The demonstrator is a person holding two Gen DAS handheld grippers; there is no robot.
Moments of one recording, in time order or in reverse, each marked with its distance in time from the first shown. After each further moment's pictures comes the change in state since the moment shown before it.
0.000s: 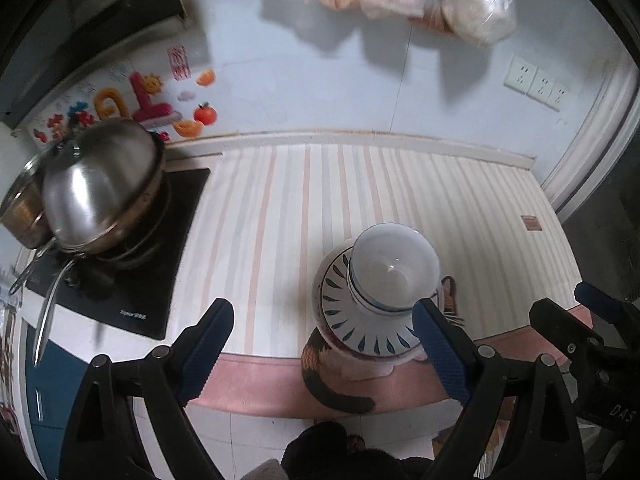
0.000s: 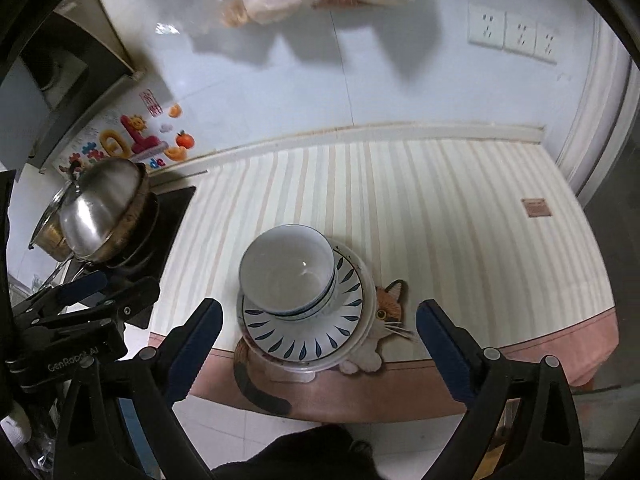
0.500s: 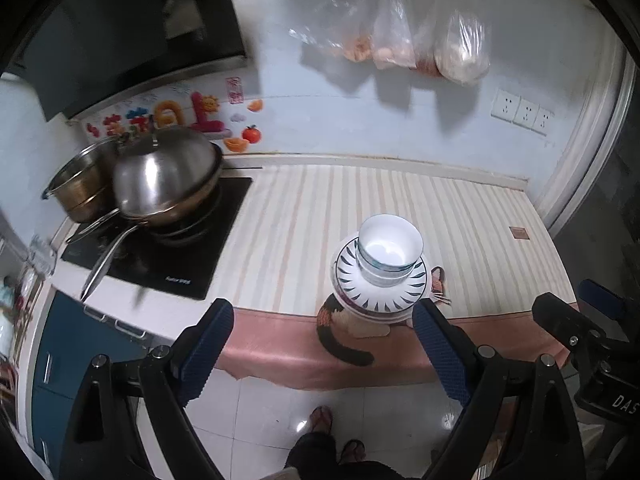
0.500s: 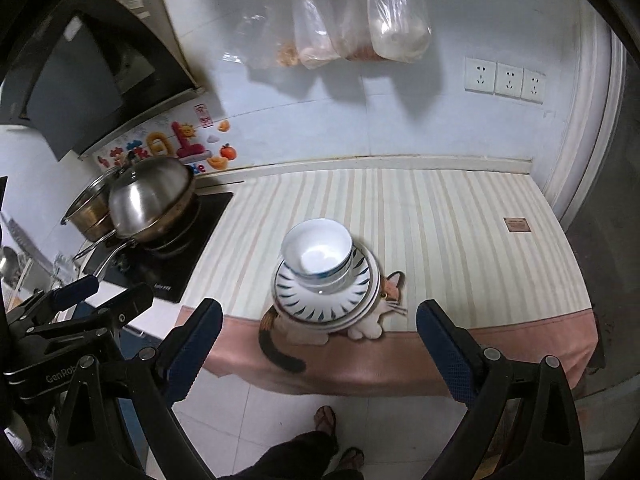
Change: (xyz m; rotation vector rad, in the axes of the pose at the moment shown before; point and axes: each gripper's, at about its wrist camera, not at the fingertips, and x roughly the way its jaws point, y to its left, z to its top) left arm -0.122 -0.003 -0.084 -0.063 -0.127 0.073; right arm -0.131 0.022 -0.075 -0.084 -0.112 0.042
